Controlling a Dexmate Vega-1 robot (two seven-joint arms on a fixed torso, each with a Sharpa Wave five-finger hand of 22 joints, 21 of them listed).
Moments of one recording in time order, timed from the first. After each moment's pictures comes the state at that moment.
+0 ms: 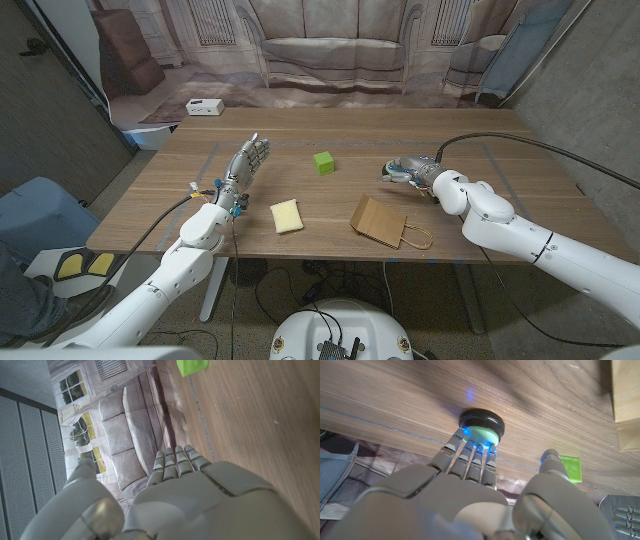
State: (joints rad) left arm 1.04 0.57 0.32 -1.44 -0.63 -0.44 -0.03; left_hand 0.26 -0.03 0.35 -0.03 0.19 0.20 0.12 0.19 0.18 0.19 0.09 0.21 0.19 0.15 0.09 0.19 0.18 0.08 0.07 0.20 0.17; right arm -0.76 -0.90 -0.77 -1.96 -0.51 -0.57 0.20; right_hand 0.35 0.02 0.23 -0.14 0.22 0.41 -0.04 0.21 0.19 0.36 -0.02 0.20 0.19 0.32 -0.04 0.22 0.20 0.41 -0.01 0.20 0.17
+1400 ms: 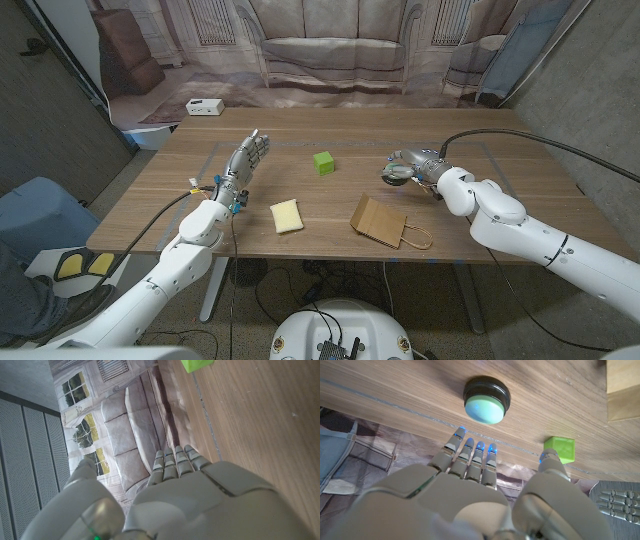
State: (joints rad) left arm 1.02 0.58 0.32 -1.46 -0.62 -0.43 -0.02; left_hand 0.26 -0.03 0.34 -0.03 0.19 0.21 0.12 0.19 0.18 0.19 0.09 0.21 0.19 0.15 0.09 0.19 0.18 0.08 0.07 0.20 0.17; right arm -0.83 -0.94 -0.68 -2.04 -0.54 -0.54 0.12; right_hand 0.35 0.03 0.23 -0.14 0.21 0.36 -0.05 0.19 0.19 0.35 -0.02 0.20 0.19 0.31 -0.03 0.21 0.20 0.41 -0.01 0.20 0.17
